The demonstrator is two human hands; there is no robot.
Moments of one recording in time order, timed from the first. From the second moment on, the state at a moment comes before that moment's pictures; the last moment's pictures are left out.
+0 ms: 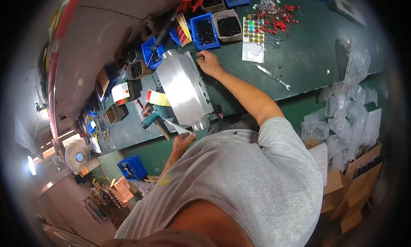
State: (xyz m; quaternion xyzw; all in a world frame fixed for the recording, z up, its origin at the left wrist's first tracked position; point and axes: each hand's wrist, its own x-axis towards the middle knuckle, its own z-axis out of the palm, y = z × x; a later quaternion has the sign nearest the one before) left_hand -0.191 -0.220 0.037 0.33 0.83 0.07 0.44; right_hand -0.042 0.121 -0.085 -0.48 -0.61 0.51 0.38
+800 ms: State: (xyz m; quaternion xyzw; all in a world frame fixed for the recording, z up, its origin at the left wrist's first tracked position) left_hand -0.142 -0.242 -0.045 0.10 0.68 0.48 0.54; right_hand -0.183 0.214 -0.028 -0.36 -0.73 0.55 0.17
